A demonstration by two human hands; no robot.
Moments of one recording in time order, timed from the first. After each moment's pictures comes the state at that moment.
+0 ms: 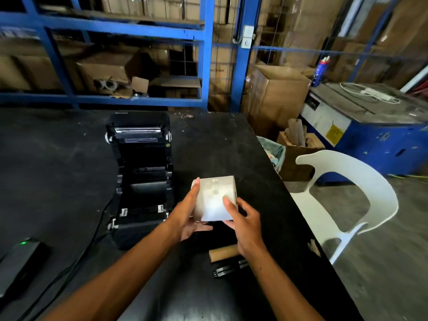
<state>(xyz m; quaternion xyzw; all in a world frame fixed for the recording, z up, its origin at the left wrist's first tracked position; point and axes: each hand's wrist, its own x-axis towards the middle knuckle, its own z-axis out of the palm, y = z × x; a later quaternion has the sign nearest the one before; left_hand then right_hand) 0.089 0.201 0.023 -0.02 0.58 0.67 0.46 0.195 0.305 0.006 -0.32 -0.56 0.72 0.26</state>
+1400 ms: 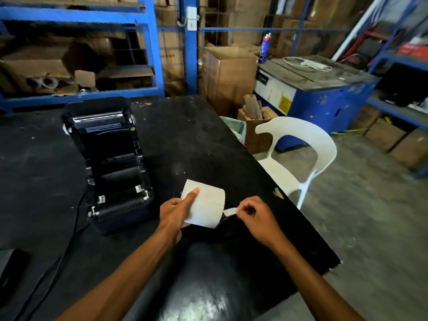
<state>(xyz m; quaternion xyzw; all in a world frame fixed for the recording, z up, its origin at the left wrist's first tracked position) 0.162 0.168 -0.008 0.01 0.69 0.65 0.33 0.330 0.290 0.003 -0.36 -0.80 0.44 0.21</state>
